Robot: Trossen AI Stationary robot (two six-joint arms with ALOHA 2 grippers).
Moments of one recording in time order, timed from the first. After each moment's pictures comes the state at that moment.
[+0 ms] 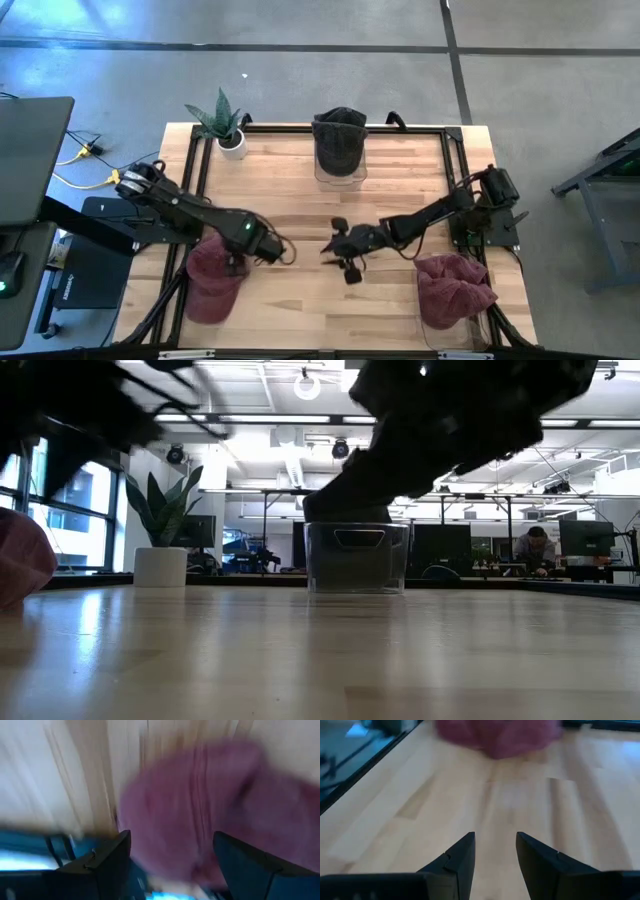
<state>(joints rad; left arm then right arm) -0.38 1.62 1.20 -1.44 0.05 -0.47 0.25 1.80 0.85 0.48 0.00 0.02</state>
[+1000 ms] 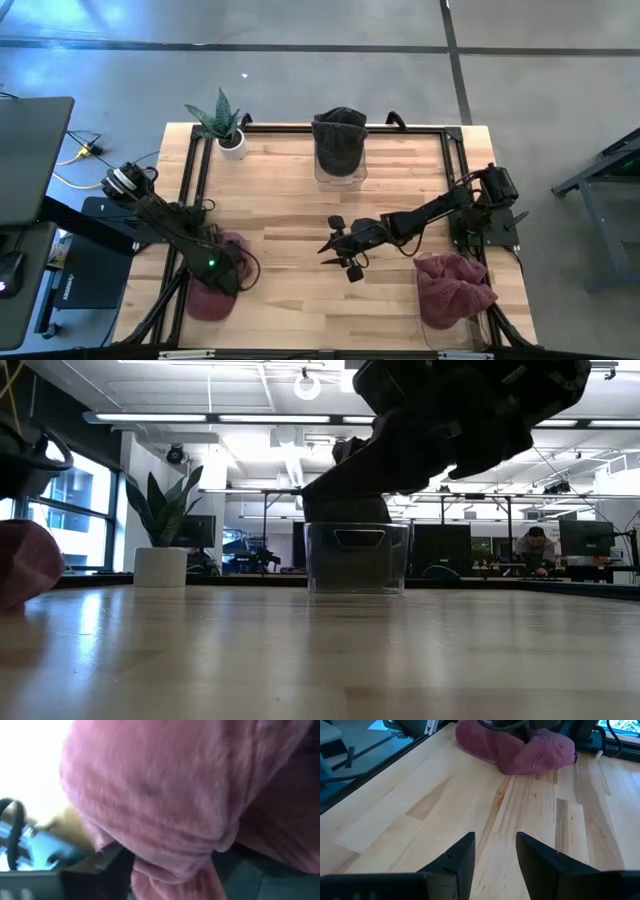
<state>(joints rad) -0.76 1.53 0.81 -1.14 -0.10 -1.01 0.21 1.79 0.83 0.55 -0.09 -0.11</state>
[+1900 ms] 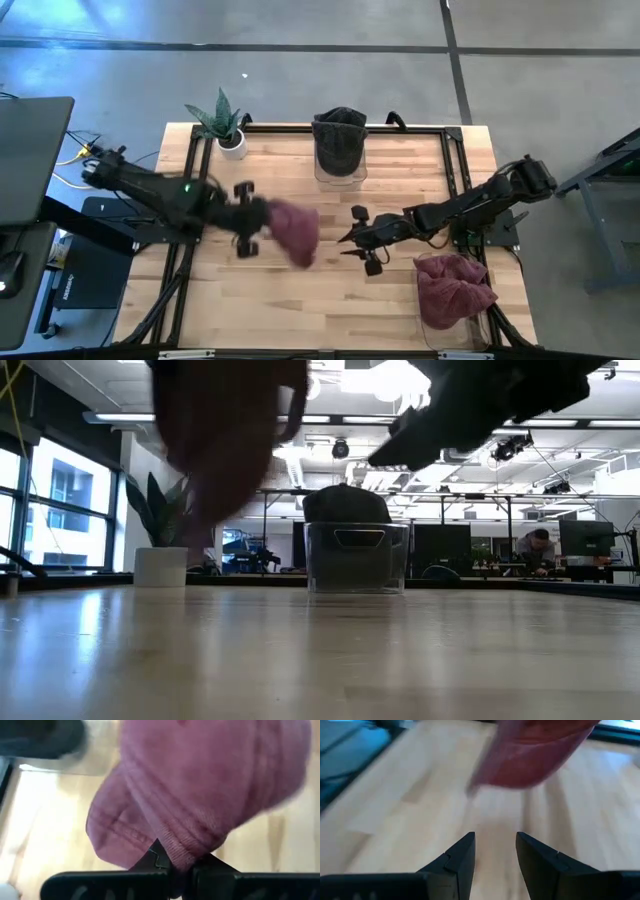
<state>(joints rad) -0.36 1.26 1.31 -1.08 -0.35 -0.39 0.25 1.48 0.73 0.26 0.06 -0.01</state>
